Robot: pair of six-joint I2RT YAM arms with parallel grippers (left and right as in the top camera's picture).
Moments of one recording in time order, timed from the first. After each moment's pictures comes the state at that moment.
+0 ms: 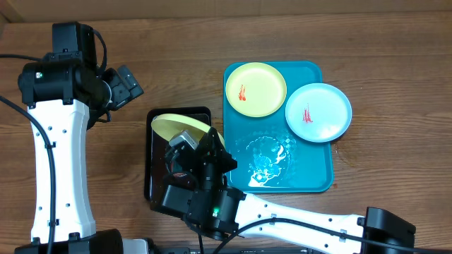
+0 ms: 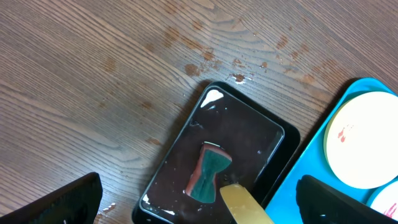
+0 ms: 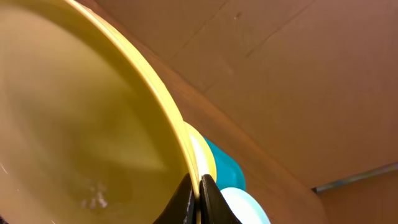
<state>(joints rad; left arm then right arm) 0.09 1.57 1.78 -1.42 -0.03 -0.52 1.31 1.73 1.35 -0.63 1.25 0.23</state>
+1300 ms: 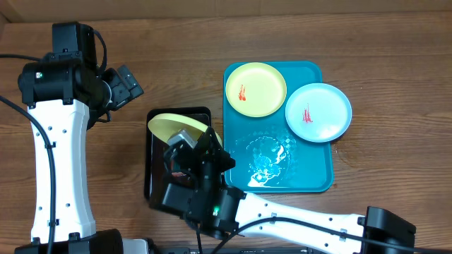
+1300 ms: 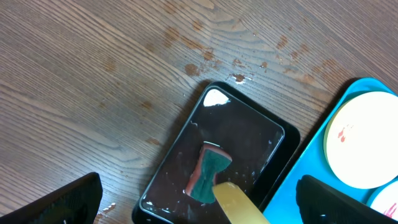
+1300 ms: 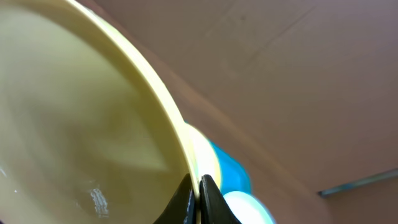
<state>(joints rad) 0.09 1.57 1.78 -1.42 -0.03 -0.52 1.29 1.73 1.35 -0.60 1.19 0.25</state>
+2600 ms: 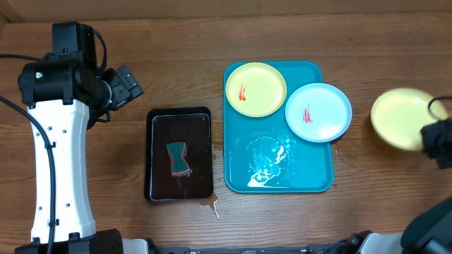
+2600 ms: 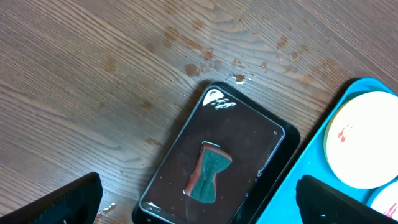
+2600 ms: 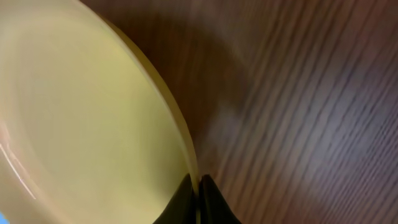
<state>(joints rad) 0.09 1.57 1.78 -1.42 -0.03 -0.52 -0.66 1.59 1.19 -0.99 -0.03 0.64</state>
